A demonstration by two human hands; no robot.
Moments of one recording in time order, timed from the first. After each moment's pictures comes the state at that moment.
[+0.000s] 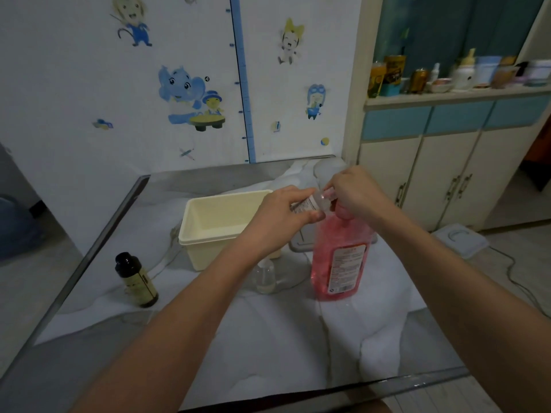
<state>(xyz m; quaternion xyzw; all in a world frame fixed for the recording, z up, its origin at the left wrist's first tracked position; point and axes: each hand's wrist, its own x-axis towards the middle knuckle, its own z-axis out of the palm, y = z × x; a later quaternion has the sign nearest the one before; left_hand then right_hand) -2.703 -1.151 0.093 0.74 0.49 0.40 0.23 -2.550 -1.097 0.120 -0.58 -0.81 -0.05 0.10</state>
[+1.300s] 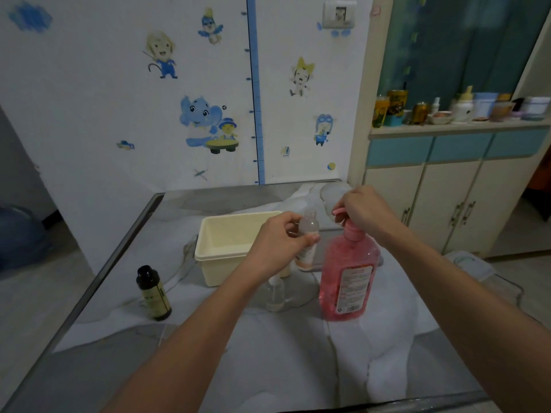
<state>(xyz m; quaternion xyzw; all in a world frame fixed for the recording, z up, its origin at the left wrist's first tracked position) -2.721 -1.159 0.082 0.64 0.51 0.47 0.32 -2.550 -1.096 0.129 -0.58 -0.72 0.24 0.29</state>
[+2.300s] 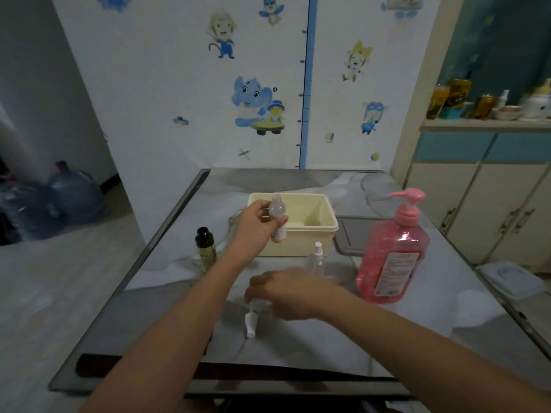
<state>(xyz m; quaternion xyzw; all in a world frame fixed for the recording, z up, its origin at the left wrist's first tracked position) -2.827 -1.186 0.044 0.49 0.56 0.60 0.30 -2.696 -1.217 0.027 -0.13 -0.99 0.03 -0.03</state>
